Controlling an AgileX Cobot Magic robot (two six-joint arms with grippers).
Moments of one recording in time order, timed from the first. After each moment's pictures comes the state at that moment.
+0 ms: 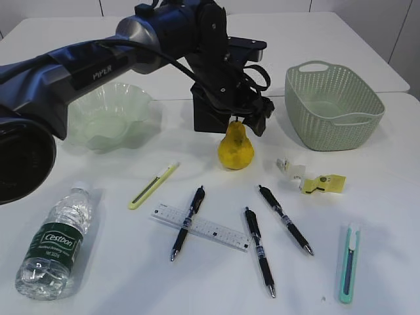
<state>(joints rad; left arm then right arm) -0.62 2.53 -2.43 -0.12 1.05 -0.02 0.06 1.12 -1.04 0.15 1.25 0.00</state>
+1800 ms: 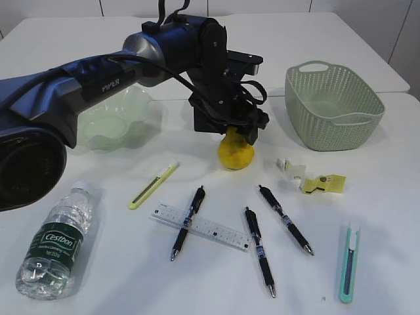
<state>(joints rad) -0.61 2.57 -2.43 -0.09 1.03 -0.03 0.06 1.12 -1.04 0.15 1.25 0.00</state>
